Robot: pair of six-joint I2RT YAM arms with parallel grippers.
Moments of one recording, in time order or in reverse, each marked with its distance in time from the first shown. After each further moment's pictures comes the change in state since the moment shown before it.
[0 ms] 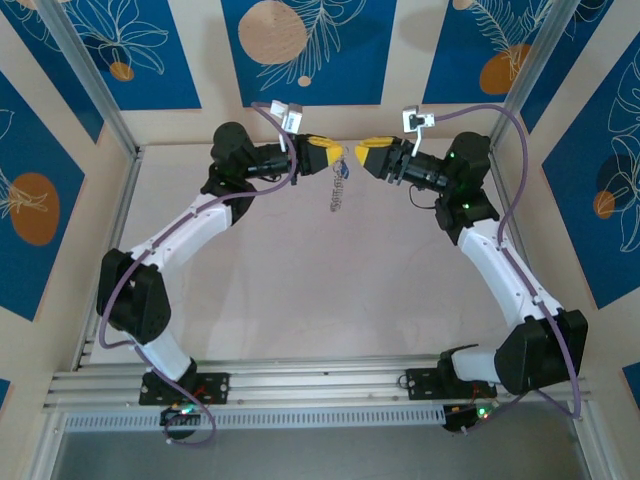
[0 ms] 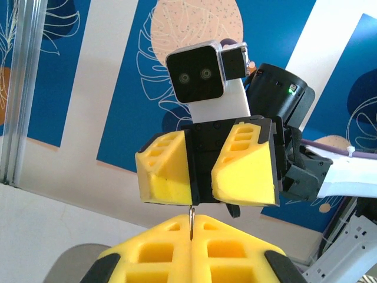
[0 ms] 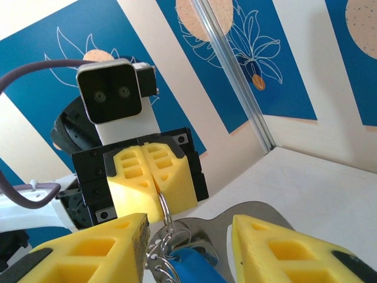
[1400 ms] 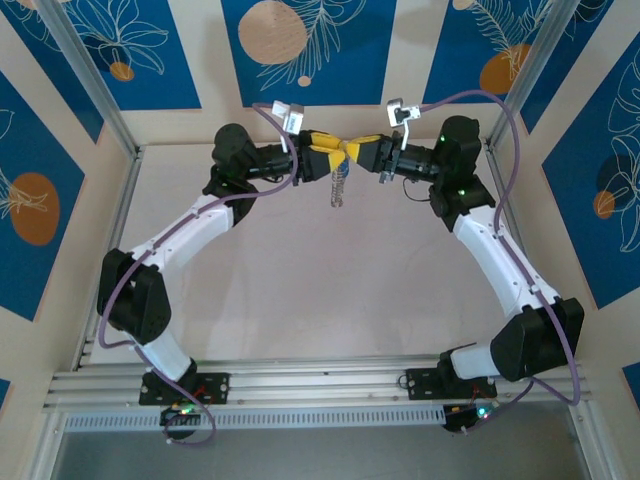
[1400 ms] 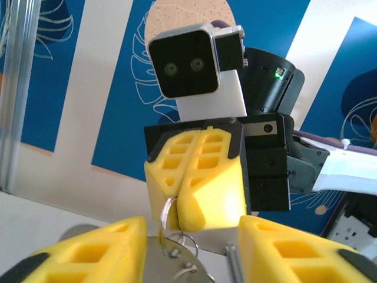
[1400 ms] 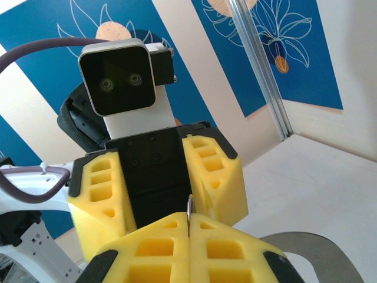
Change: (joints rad) left arm -0.013 0.001 0.000 0.010 0.000 -0.004; right arm 0.029 0.074 0.156 -0.199 -0.076 -0.139
